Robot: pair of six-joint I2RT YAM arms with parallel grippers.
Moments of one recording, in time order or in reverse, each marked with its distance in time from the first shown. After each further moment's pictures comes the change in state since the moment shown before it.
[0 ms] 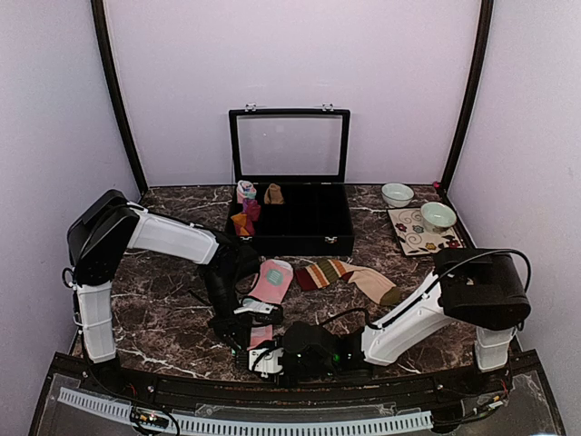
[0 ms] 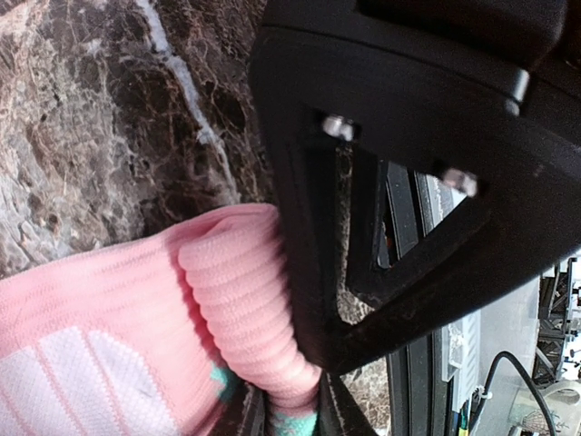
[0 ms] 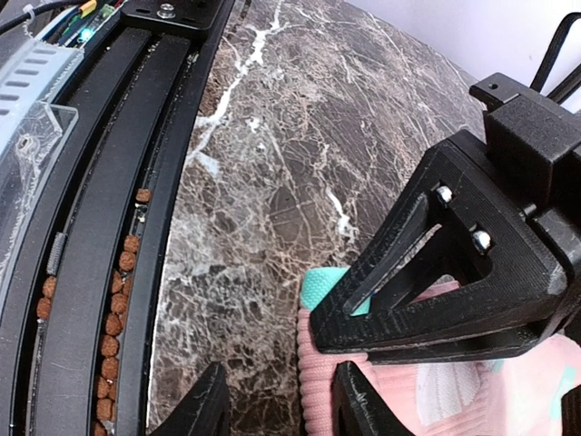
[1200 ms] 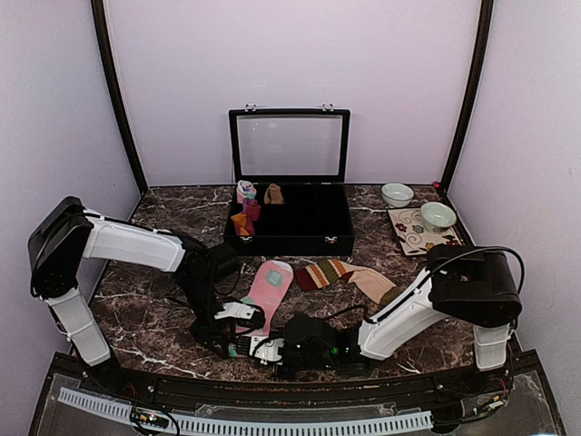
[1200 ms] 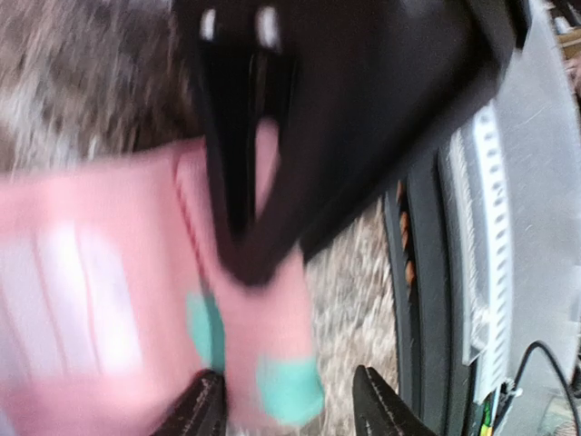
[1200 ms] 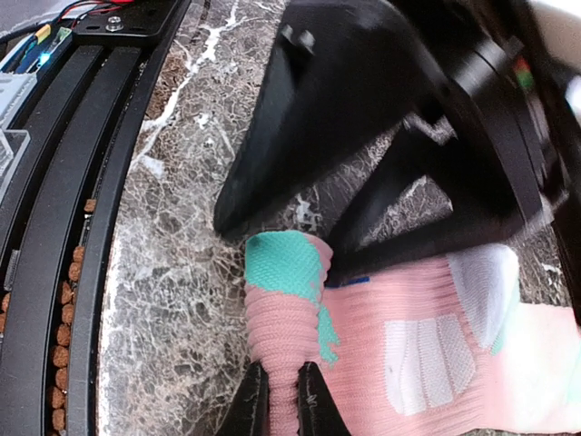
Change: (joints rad) left arm 0.007 -0.214 -0.188 0.112 -0.103 -0.069; right arm -0.042 0.034 0.009 0.031 -0.035 0.080
